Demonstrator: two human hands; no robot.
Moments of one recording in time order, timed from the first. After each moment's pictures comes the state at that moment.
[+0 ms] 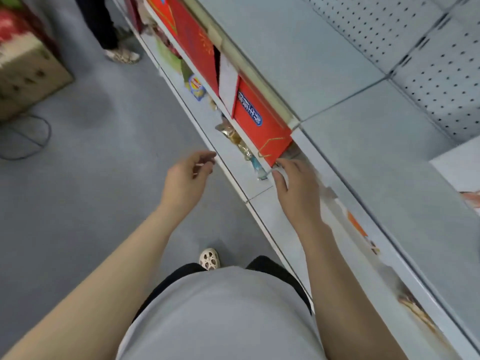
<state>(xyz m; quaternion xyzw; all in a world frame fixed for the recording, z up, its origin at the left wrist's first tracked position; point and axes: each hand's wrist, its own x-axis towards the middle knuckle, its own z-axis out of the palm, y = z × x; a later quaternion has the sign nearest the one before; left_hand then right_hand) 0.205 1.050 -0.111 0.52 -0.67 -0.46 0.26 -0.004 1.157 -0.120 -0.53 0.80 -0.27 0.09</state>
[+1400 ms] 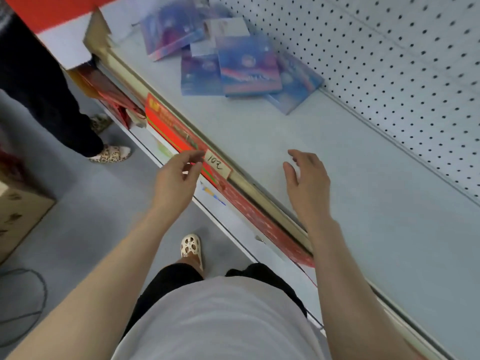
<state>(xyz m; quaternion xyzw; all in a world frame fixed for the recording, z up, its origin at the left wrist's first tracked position) 0.141 0.257 -0.111 0.45 -0.75 -0.44 0.21 -0.065 0.416 -0.118 -0.38 0.87 -0.30 0.04</state>
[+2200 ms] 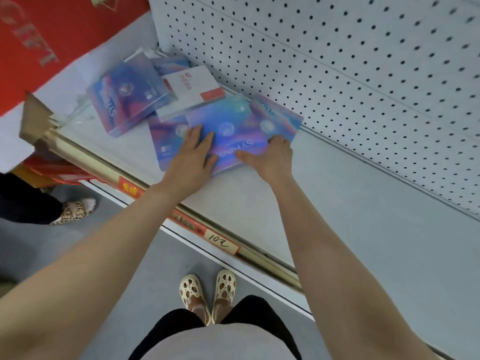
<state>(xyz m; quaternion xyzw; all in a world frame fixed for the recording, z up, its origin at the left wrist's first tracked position) -0.014 0.072 -0.127 0.21 -0.94 -0.27 0.08 -0.145 0.218 -0.101 -0.17 0.94 -0.27 0.14</state>
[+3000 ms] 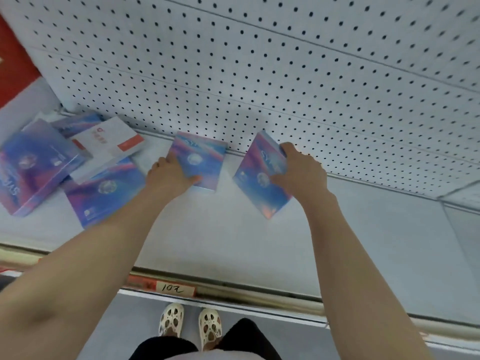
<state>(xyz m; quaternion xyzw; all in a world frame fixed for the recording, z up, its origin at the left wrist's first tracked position) -0.141 0.109 -0.104 0.26 -0.94 -0.22 -0.07 -0.193 0.370 0.005 -0.09 0.99 -0.11 0.07</state>
